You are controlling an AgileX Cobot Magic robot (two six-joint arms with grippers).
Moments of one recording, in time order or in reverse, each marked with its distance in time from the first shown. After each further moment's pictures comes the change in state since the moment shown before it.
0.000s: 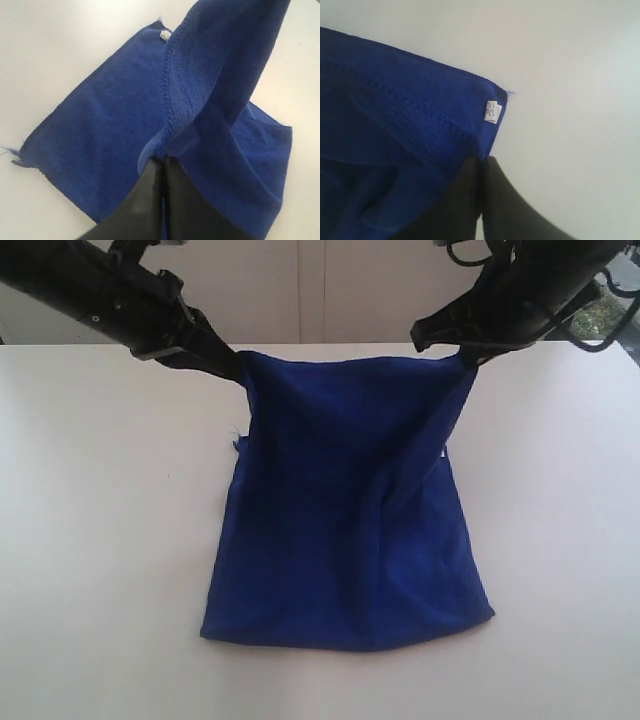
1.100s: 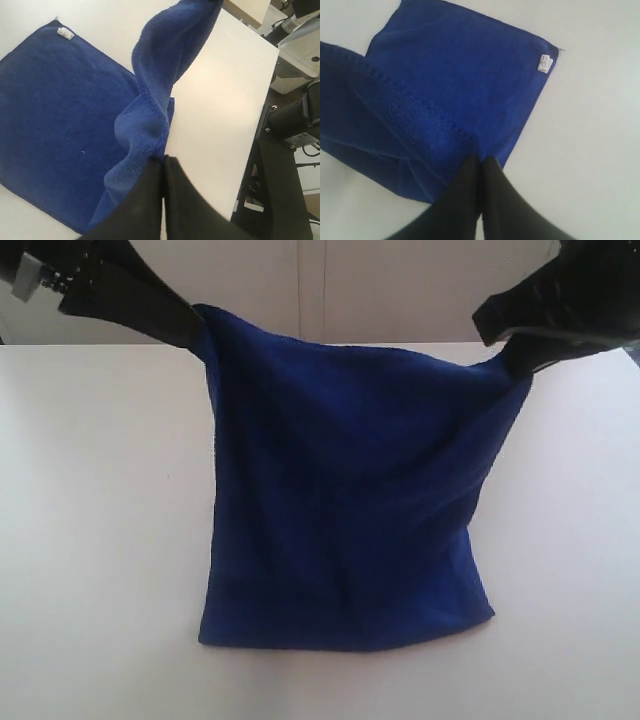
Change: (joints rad) left arm 0.000 -0.338 0.020 0.012 0.358 -0.181; right arm 0.000 -0.367 0.133 0.219 0.244 -0.156
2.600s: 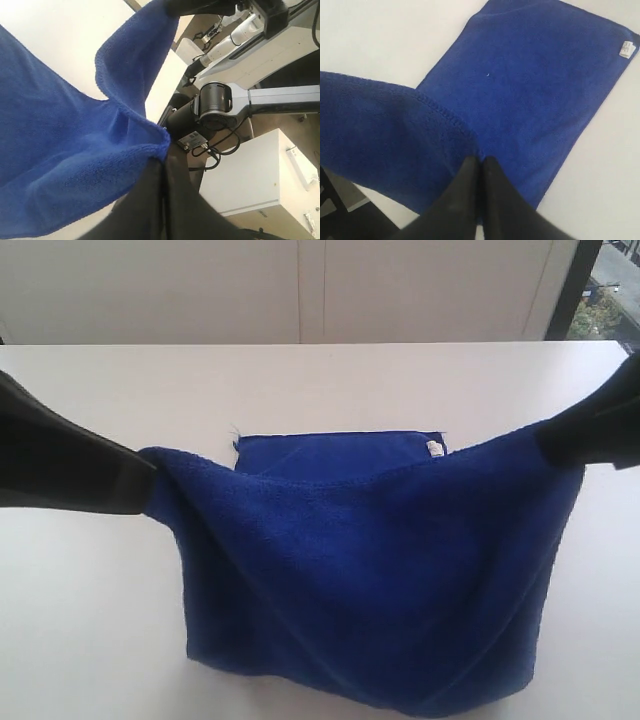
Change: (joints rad) left arm 0.000 -0.444 0.517 -0.275 -0.002 -0.068; right arm 0.000 -0.377 0.246 0.245 0.072 -0.147
